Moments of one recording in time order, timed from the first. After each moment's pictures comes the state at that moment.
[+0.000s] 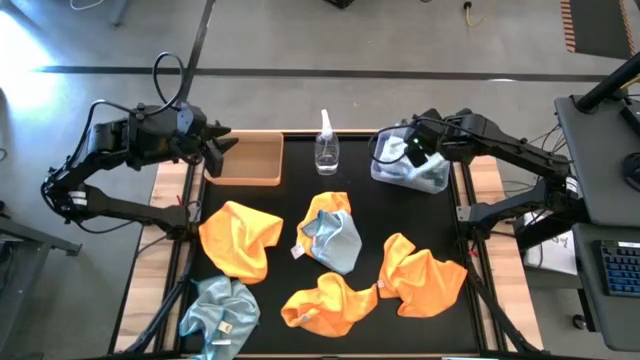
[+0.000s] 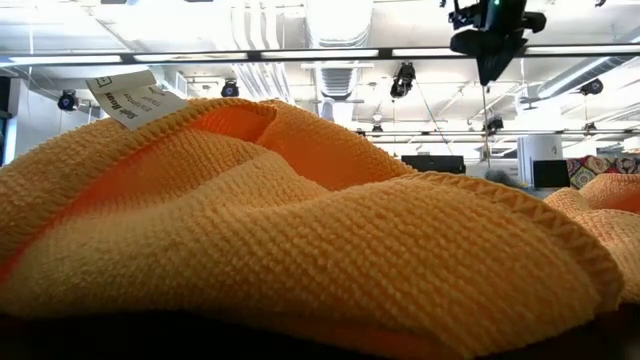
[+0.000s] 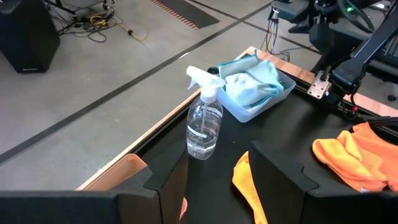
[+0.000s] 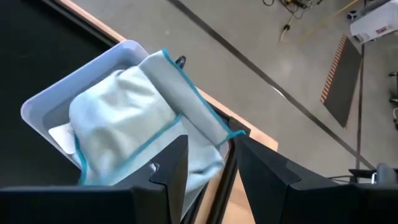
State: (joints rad) left arm 0.21 0.99 1.56 -1.07 -0.36 -0.30; right arm -0.39 1.31 1.46 -1.44 0.71 0.47
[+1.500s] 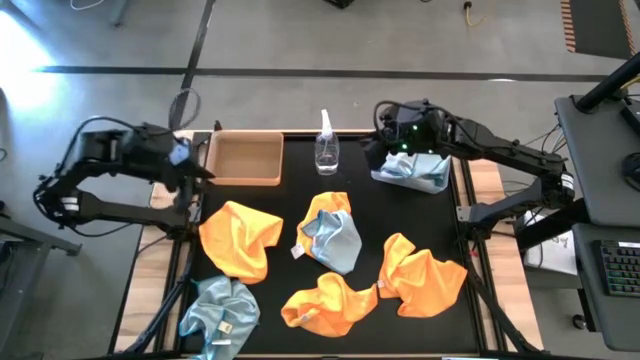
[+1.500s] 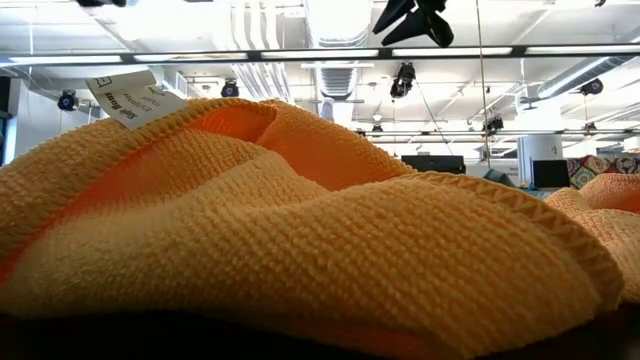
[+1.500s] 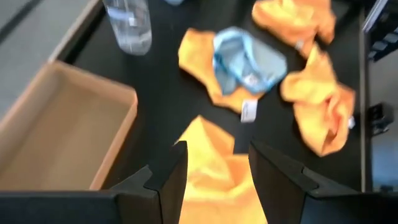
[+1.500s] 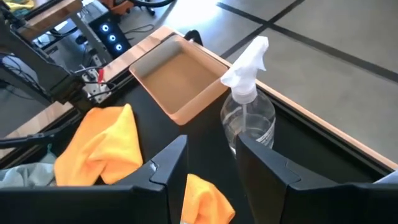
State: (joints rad) left arm 0.21 0.87 1.43 -1.41 0.04 -0.17; right arm -0.32 1.33 1.45 -0.67 0.10 0.41
